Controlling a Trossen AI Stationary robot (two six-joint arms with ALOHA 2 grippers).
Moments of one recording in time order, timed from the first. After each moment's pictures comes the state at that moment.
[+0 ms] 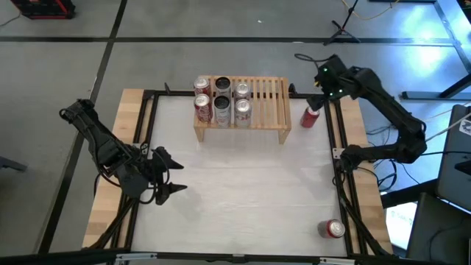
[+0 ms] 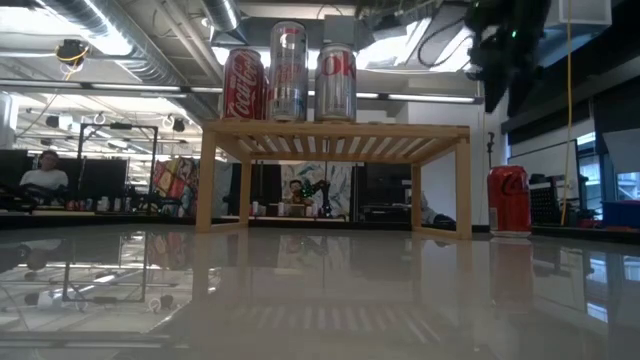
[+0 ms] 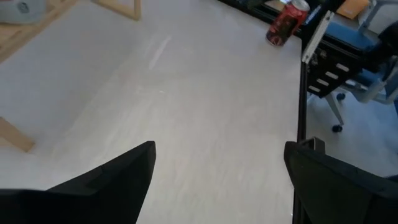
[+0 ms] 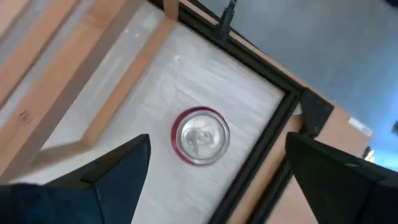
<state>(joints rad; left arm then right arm) -0.73 1.11 1.19 -0.92 -0.61 -0.96 -0.87 1.23 1.36 -1.27 0.11 0.03</state>
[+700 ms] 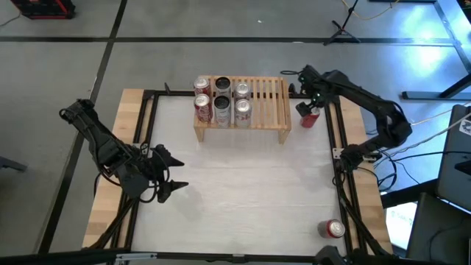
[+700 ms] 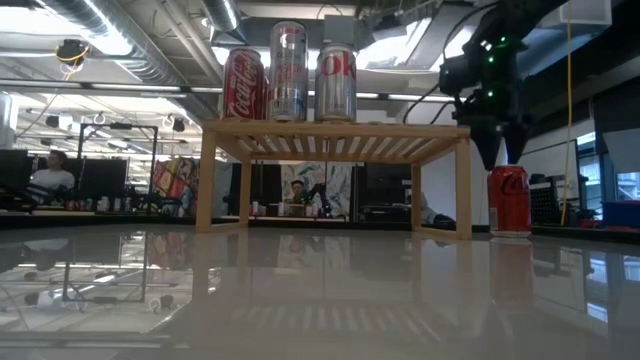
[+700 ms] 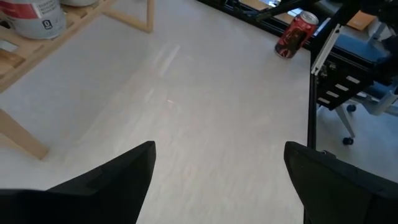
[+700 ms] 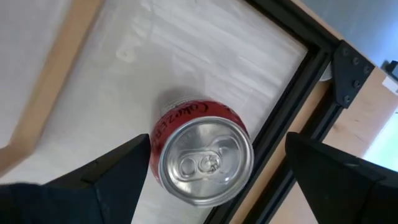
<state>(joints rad) -0.73 1.11 1.19 -0.93 -0.67 -0.96 -0.87 1.46 1.20 -1.16 0.19 0.13</state>
